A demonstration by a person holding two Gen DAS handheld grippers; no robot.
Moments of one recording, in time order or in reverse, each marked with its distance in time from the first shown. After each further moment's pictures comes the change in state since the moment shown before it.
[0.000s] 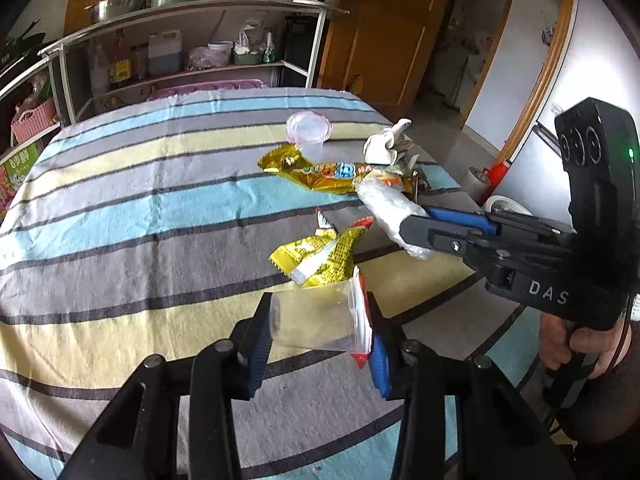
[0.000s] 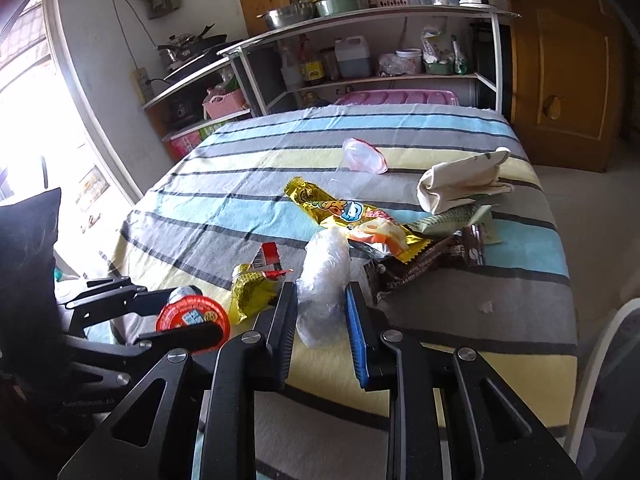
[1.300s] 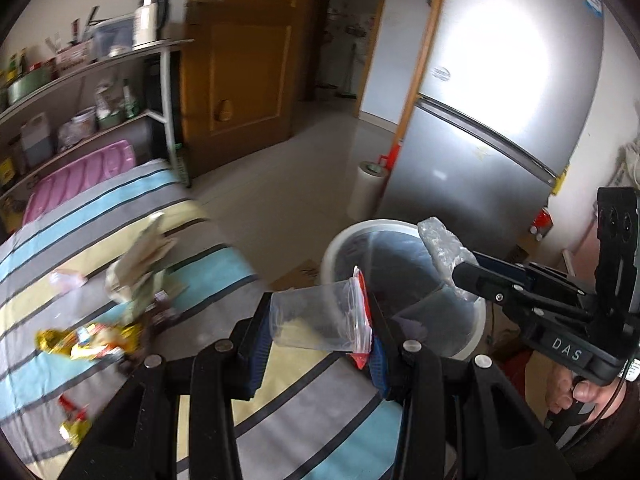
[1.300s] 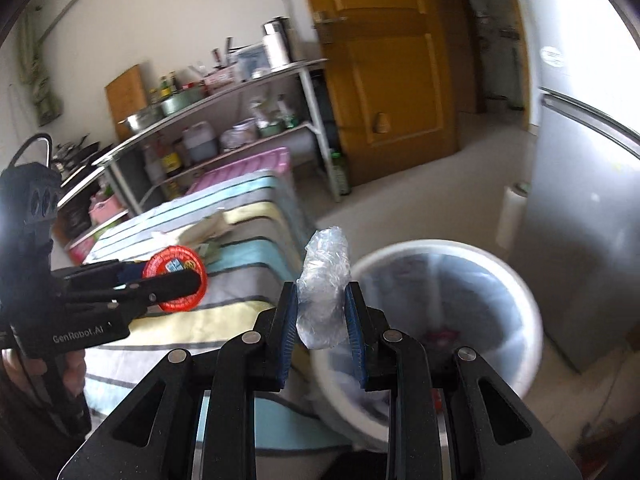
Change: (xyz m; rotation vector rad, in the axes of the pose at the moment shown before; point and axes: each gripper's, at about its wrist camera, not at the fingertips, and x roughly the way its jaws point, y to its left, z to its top) left arm 0.040 -0.201 0.078 0.308 -0.023 -0.258; right arm -0.193 -0.133 -0.073 0.332 -0.236 -0.415
